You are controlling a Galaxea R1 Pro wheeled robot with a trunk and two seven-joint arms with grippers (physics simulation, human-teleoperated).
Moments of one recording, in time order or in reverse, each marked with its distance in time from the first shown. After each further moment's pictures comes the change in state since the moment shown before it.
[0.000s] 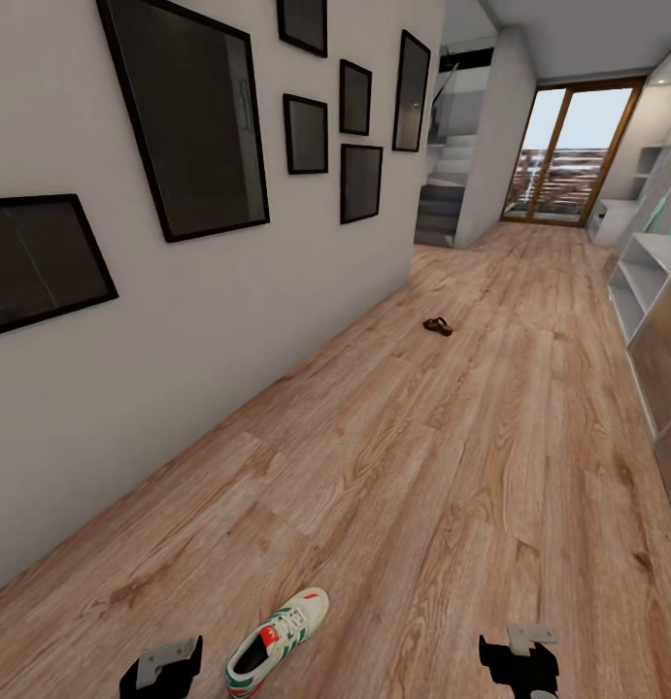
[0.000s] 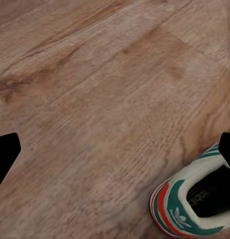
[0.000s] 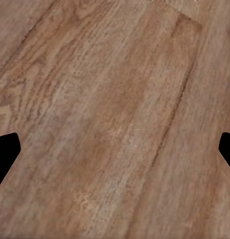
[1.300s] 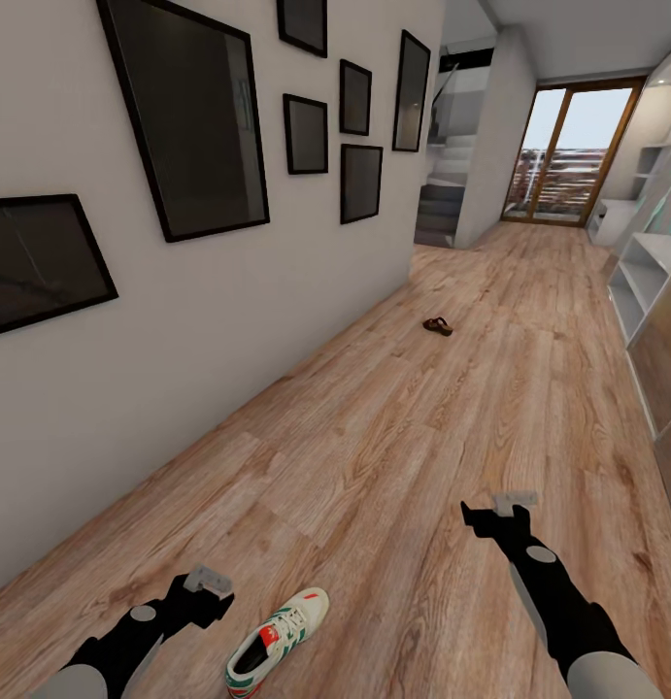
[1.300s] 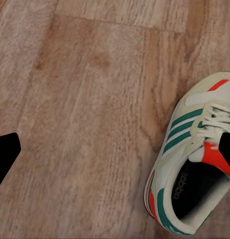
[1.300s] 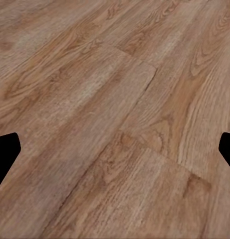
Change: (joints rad) left arm -0.274 0.055 -0.019 0.006 -0.486 0.429 -0.285; right arm -0.005 -0.010 -0.004 -0.748 0.001 0.406 0.247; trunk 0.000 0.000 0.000
